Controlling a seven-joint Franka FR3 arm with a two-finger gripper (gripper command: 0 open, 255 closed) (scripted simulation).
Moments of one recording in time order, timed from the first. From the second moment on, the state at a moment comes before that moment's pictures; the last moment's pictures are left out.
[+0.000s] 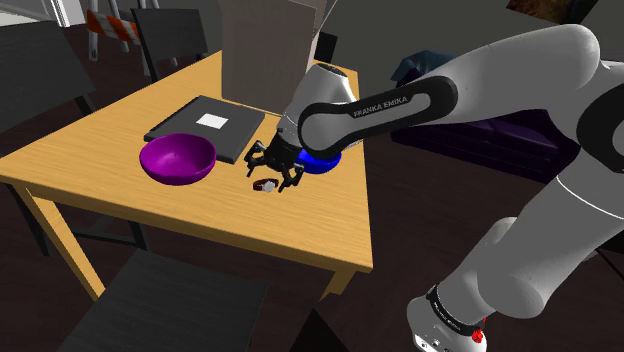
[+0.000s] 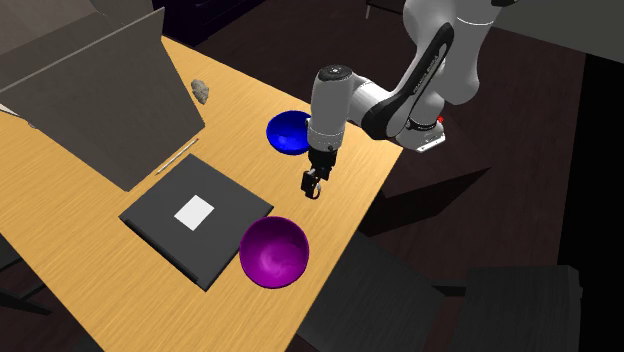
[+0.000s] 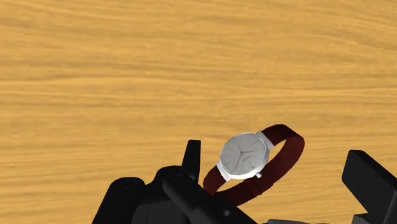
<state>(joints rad) 0.11 0.02 0.28 -2.24 0.25 2.50 1.06</state>
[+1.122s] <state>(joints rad) 0.11 0.03 0.28 -2.24 0.25 2.51 1.06</state>
